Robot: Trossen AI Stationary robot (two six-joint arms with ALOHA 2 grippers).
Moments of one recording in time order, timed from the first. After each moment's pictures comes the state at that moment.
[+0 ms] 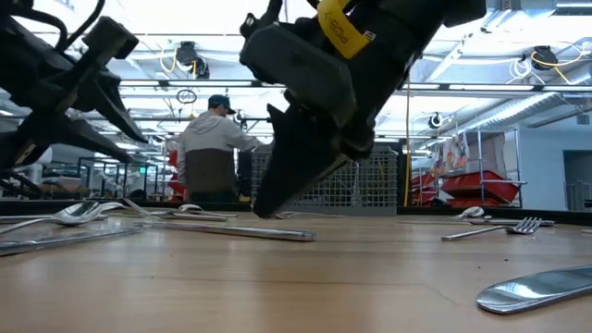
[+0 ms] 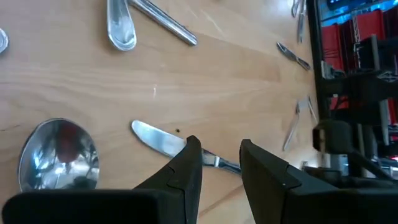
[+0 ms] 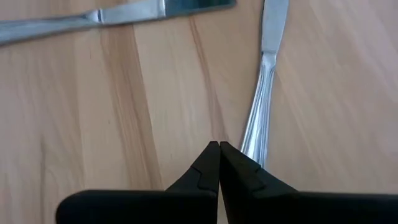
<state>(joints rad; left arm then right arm) -0.63 1.18 0.43 -0.20 -0.73 -1.98 0.39 2.13 1.45 -0.32 0.34 0.58</state>
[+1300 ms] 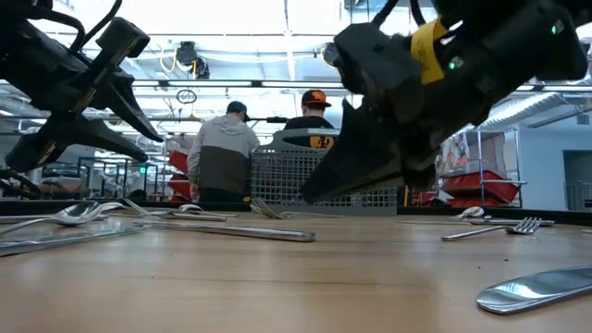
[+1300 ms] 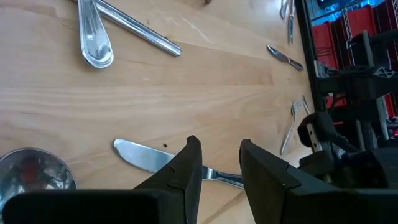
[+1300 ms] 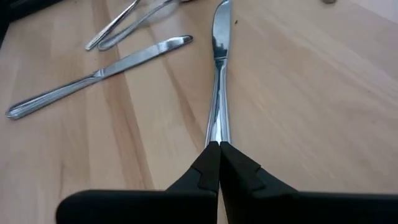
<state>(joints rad) -0.58 1.20 0.43 -0.11 -0.73 -1.85 0.46 1.97 0.97 0.29 0.52 0.77</state>
